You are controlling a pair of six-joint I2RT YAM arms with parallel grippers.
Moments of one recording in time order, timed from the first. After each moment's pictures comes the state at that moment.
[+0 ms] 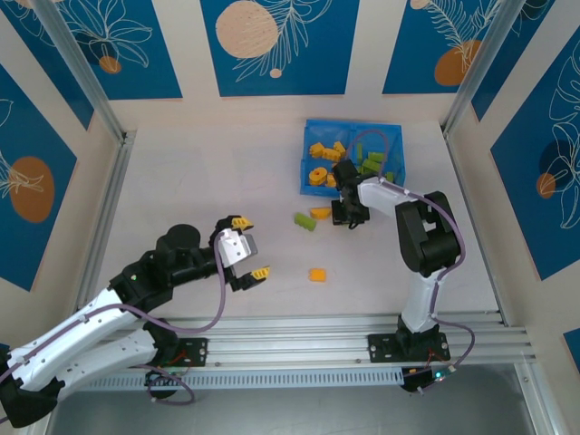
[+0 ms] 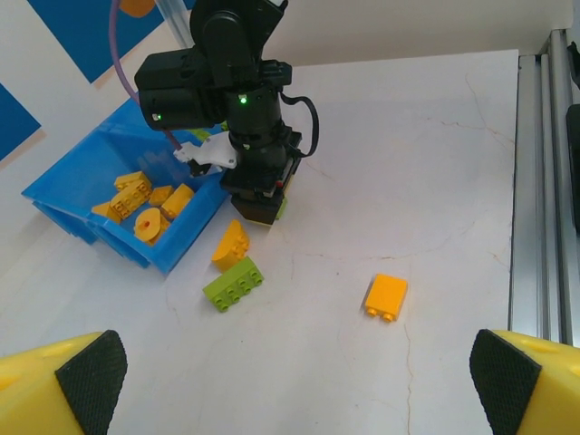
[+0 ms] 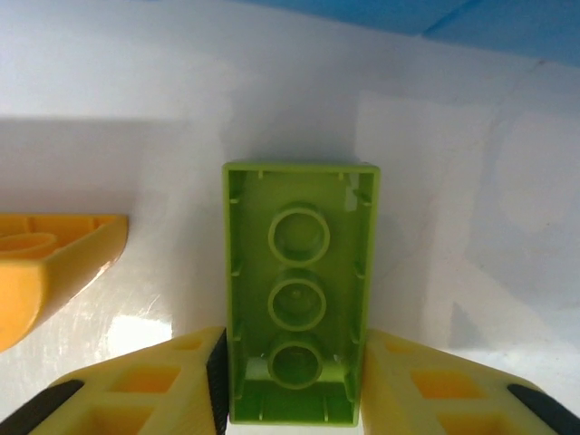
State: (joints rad) left arm -0.87 0.73 0.75 -0.38 0.17 0.37; right arm 0.37 1.92 1.27 -0.71 0.09 0.29
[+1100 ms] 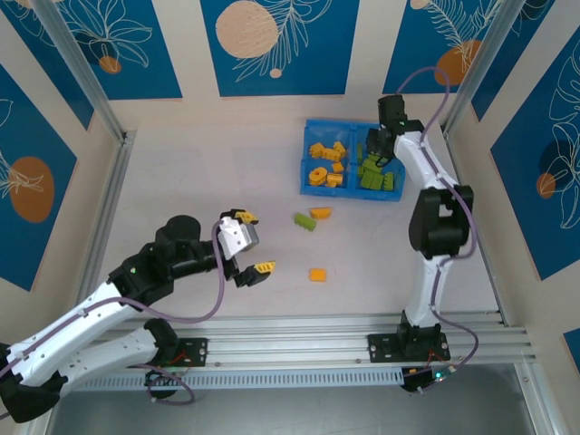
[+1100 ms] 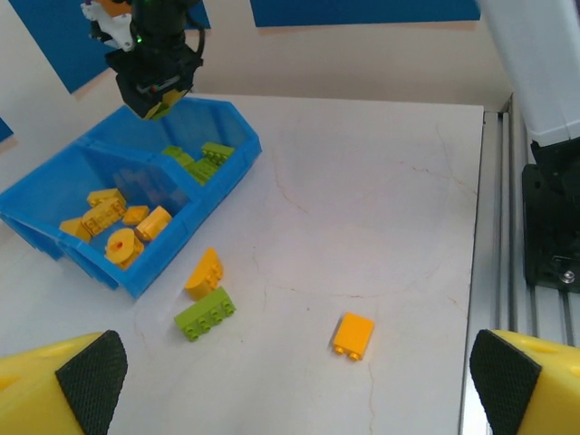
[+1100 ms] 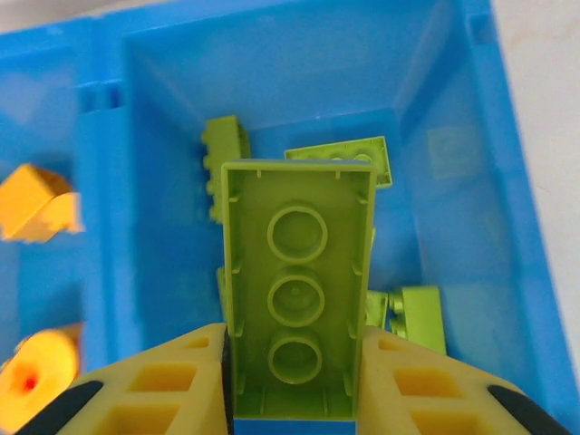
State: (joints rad) left arm -0.87 0.80 0.86 -0.40 0.24 0.26; right arm 0.09 2.11 1.93 -0.79 0.11 0.32
